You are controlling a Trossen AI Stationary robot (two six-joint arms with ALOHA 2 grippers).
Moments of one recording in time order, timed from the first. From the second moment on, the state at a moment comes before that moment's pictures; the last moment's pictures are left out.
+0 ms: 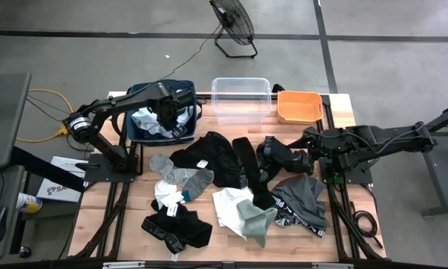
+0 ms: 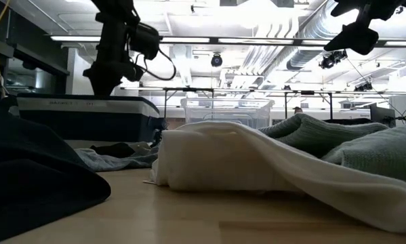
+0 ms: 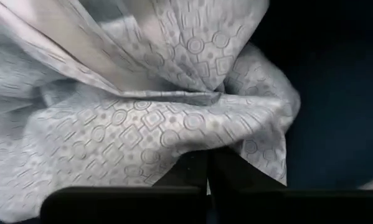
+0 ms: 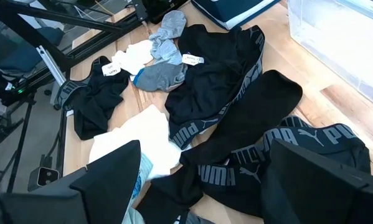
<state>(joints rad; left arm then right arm) 0.56 1.54 1.28 -1.31 -0.12 -0.27 0.14 0.65 0.74 -0.65 0.15 0.60</state>
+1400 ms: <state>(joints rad) 0.30 1.37 1.54 -1.03 -0.05 -0.21 0.14 0.67 0.74 -0.63 0.11 0.50</state>
